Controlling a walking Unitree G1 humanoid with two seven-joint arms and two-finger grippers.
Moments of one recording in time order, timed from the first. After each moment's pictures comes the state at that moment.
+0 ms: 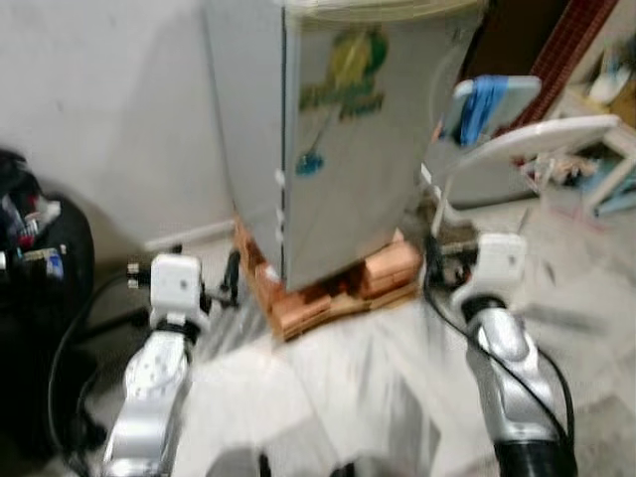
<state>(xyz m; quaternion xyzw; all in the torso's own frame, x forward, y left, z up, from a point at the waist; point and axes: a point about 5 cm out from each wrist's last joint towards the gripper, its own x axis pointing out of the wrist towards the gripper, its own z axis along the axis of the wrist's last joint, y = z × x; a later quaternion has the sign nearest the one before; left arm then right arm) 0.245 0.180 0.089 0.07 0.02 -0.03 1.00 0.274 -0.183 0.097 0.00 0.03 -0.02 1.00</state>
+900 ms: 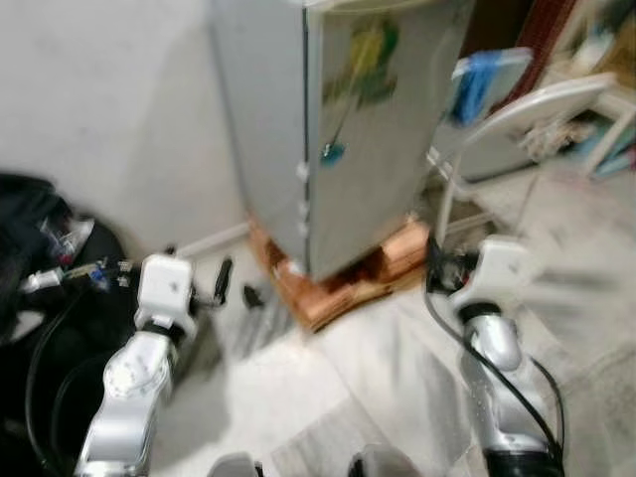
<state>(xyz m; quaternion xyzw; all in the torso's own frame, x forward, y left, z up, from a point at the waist) 0.249 0.188 0.095 0.09 0.02 -0.06 0.99 0.271 -0.165 0.100 0.04 0.02 -0.02 1.00</state>
